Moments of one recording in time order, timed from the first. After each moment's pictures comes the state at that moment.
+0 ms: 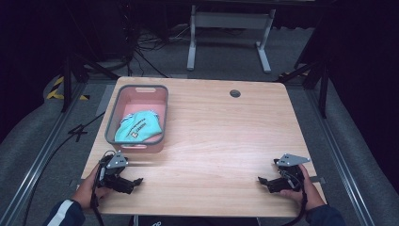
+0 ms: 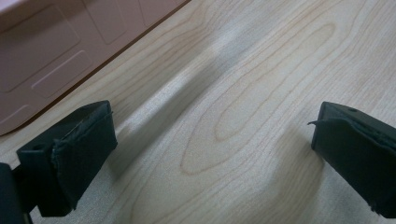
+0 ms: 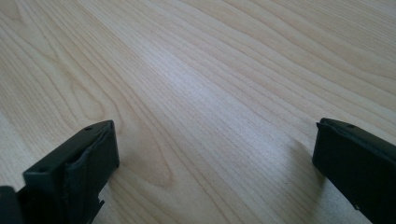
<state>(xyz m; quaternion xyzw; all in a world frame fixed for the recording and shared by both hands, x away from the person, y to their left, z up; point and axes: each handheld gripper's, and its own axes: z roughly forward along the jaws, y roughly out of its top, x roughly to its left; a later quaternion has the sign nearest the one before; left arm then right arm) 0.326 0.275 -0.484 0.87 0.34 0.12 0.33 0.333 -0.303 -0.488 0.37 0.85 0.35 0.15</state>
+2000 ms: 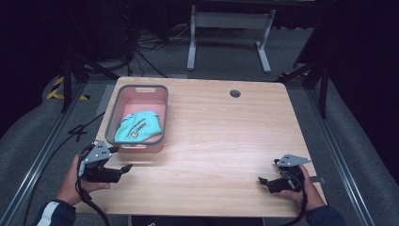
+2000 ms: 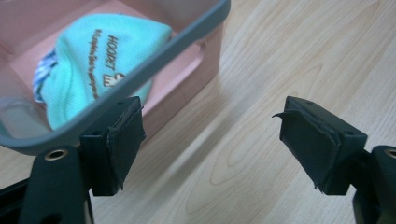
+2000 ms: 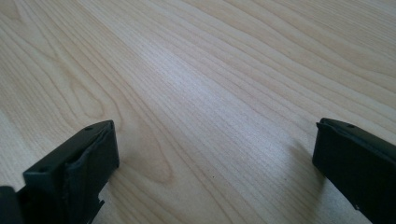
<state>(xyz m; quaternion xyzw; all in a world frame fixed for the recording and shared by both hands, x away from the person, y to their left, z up) 0.314 0.293 -0.402 0.85 0.32 0.18 0.37 0.332 -0.304 -0.488 0.37 0.85 0.35 0.15</state>
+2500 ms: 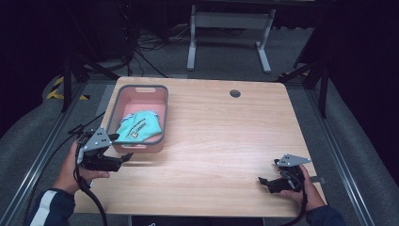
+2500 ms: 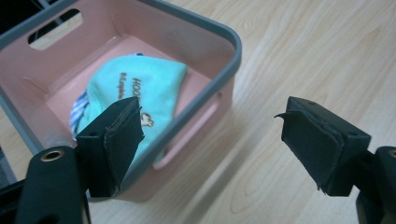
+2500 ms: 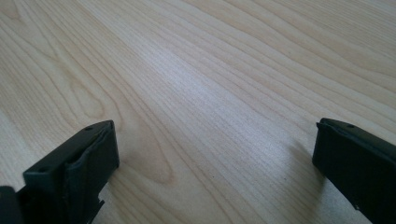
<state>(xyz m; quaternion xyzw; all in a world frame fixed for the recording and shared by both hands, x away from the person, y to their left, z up) 0.335 0.283 -0.364 0.86 0.29 0.21 0.36 0.332 -0.304 -0.488 0.37 0.85 0.35 0.15</state>
